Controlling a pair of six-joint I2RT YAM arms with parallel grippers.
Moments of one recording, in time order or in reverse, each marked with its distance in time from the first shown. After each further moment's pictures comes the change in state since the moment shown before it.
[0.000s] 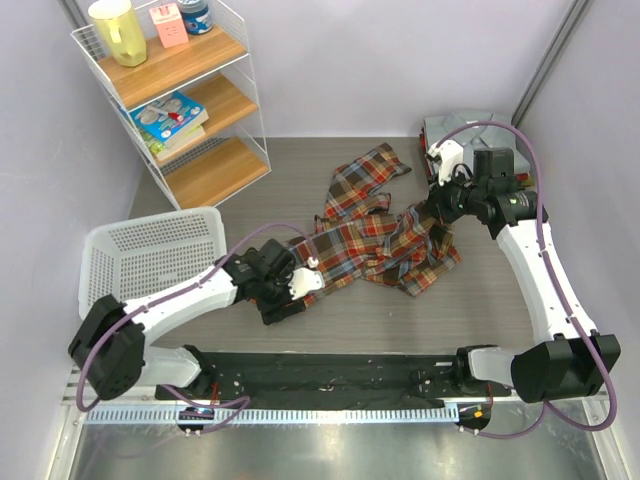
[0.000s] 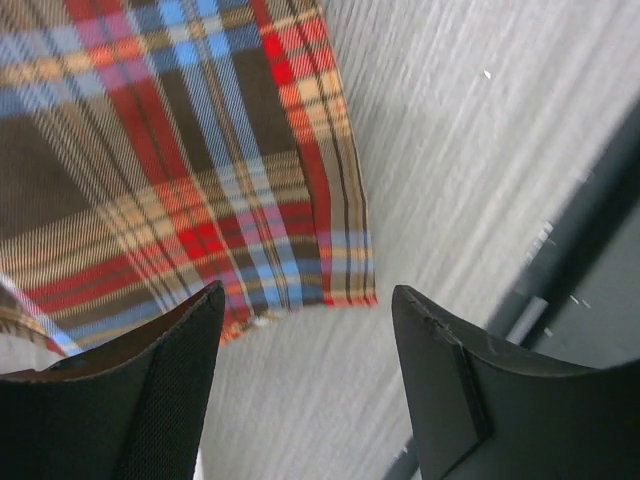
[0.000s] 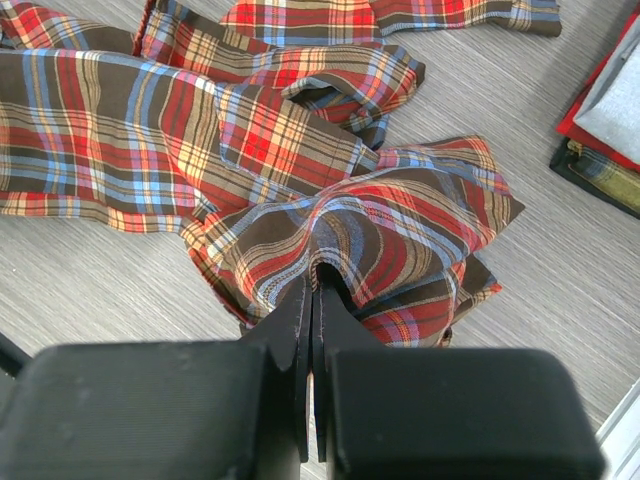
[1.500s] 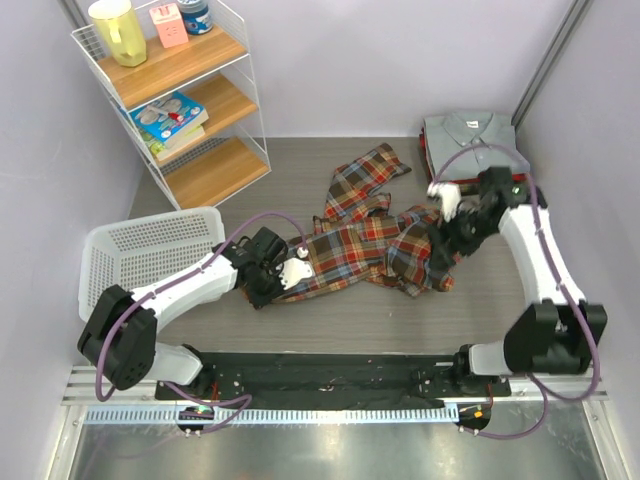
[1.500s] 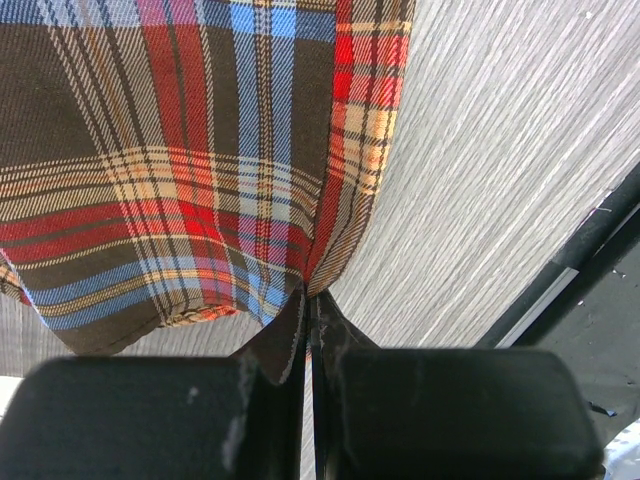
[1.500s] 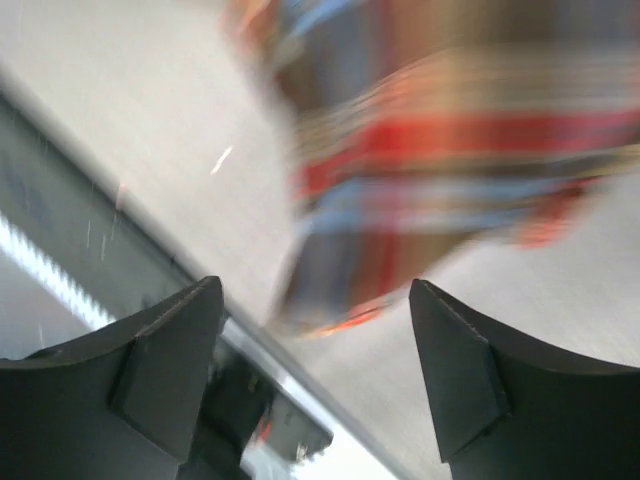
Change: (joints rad) left arm 0.108 0.094 0.056 -0.078 -0.016 0.029; right arm -0.108 0.083 -0.086 -0.472 -0.074 -0.364
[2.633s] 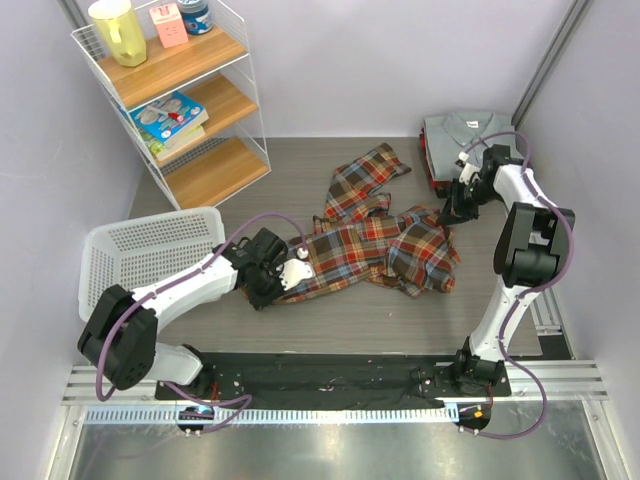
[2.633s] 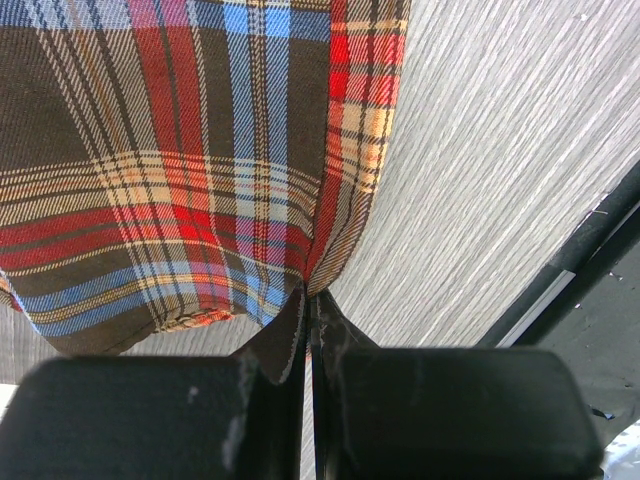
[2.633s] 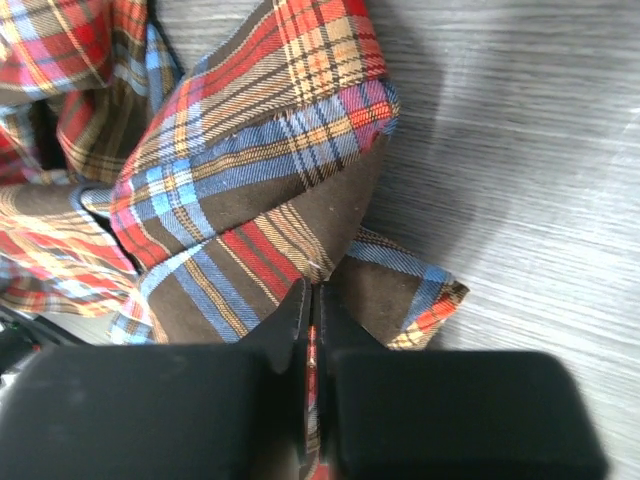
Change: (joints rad) left arm 0.000 0.000 -0.010 0.013 0.009 -0.005; right arm -0.177 0.667 0.368 0.326 -0.013 0.632
